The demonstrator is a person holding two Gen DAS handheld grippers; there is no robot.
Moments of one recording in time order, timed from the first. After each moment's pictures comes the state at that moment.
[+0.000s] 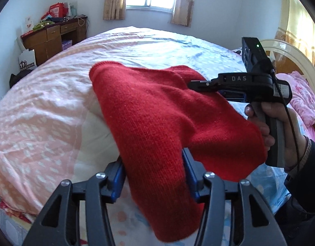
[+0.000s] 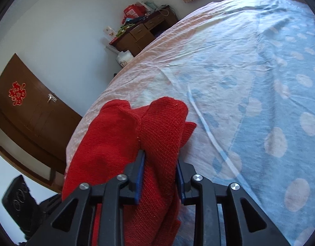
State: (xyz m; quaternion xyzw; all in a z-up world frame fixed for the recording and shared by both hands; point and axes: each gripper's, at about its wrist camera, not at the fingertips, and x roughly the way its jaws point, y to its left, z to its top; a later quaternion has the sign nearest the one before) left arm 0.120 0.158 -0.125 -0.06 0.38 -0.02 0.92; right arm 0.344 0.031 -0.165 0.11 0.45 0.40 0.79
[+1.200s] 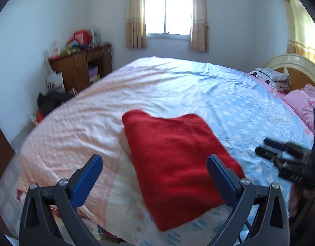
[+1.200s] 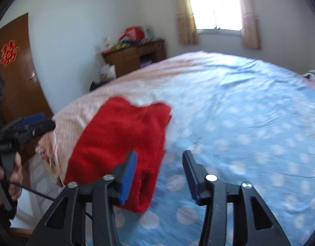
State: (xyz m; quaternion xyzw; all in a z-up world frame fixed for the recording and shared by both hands) left arm 0.064 0.147 -0.042 -0.02 0.29 0.07 0.95; right arm 0.193 -0.046 -0.089 -0.03 0.30 0.30 0.90
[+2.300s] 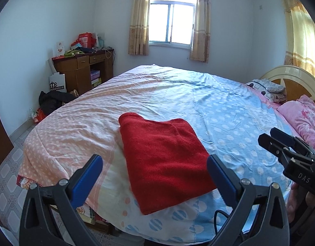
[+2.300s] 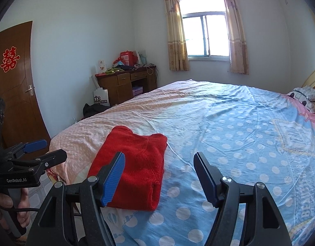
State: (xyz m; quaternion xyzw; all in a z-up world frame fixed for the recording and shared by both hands) left arm 0.035 0.132 -0.033 -0.06 0.26 0.07 0.96; right arm 0.120 -0.059 -0.031 -0.03 0.22 0.27 0.94
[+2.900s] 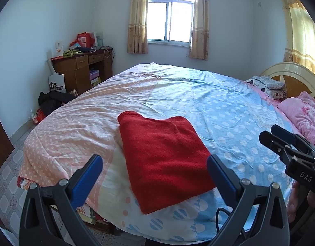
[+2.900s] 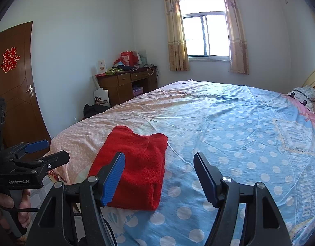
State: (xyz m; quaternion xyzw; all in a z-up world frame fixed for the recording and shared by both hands) left arm 0.035 0.133 -0.037 -0.05 0.27 0.07 0.96; right arm 0.118 -0.059 -0.033 -0.03 0.22 0.27 0.94
